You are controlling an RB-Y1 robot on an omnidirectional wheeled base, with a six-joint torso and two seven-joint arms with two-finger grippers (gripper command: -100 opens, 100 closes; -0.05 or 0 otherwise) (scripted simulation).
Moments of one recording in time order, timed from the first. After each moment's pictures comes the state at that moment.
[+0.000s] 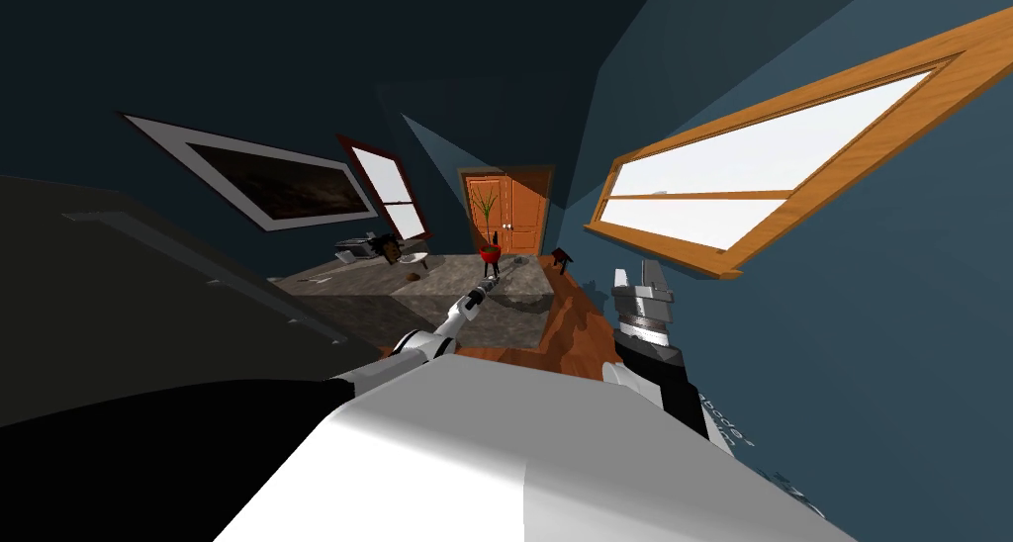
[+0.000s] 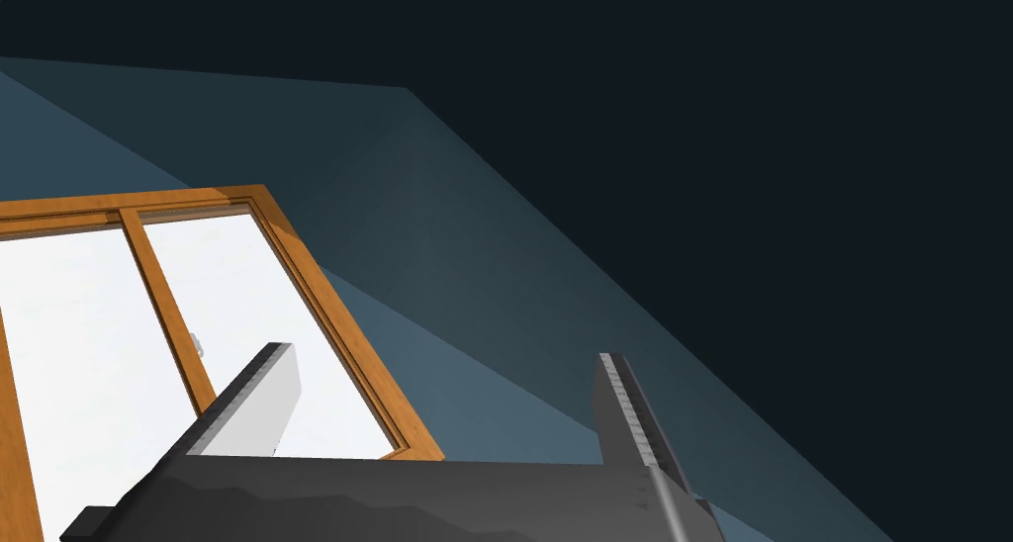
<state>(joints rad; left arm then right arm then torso) -0.49 0.19 0.06 -0.65 -0.59 -0.52 -0.57 0.52 0.02 -0.02 -2.35 0.02 -0.46 0.06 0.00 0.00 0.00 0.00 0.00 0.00</state>
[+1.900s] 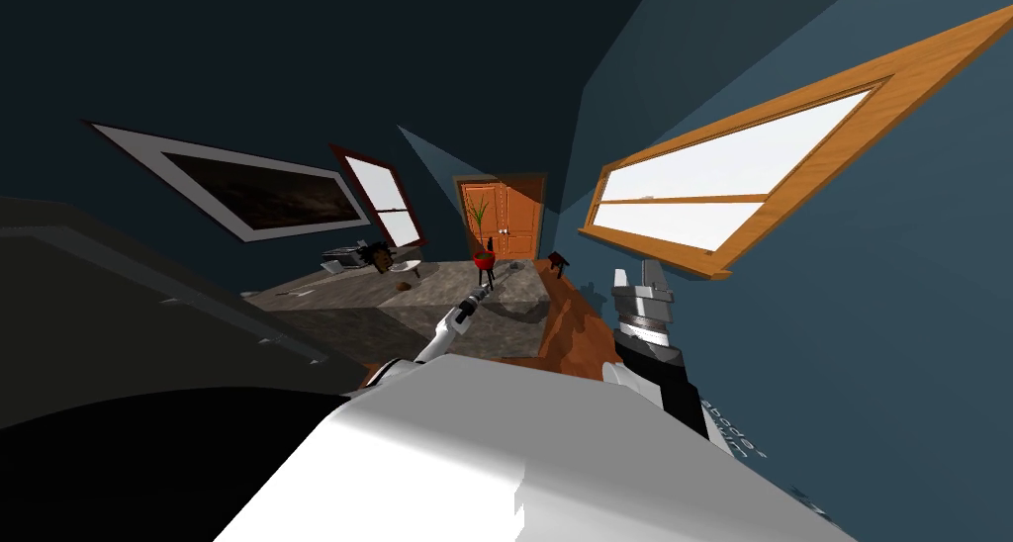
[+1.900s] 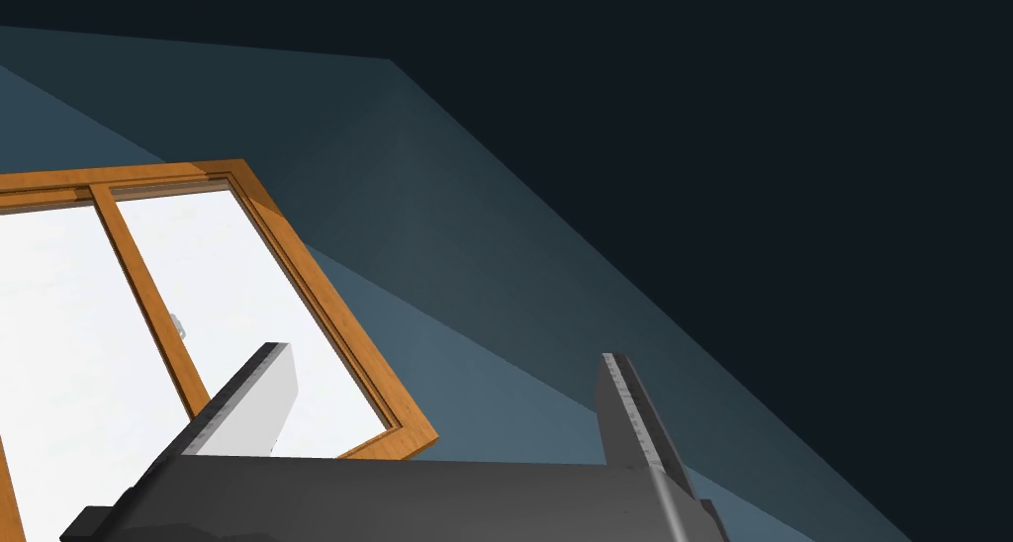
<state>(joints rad) -0.25 0.22 0.04 -0.91 -0.56 -0.49 -0.56 0.52 0.02 -0.02 -2.35 0.02 -0.46 0.06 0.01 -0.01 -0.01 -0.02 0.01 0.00</state>
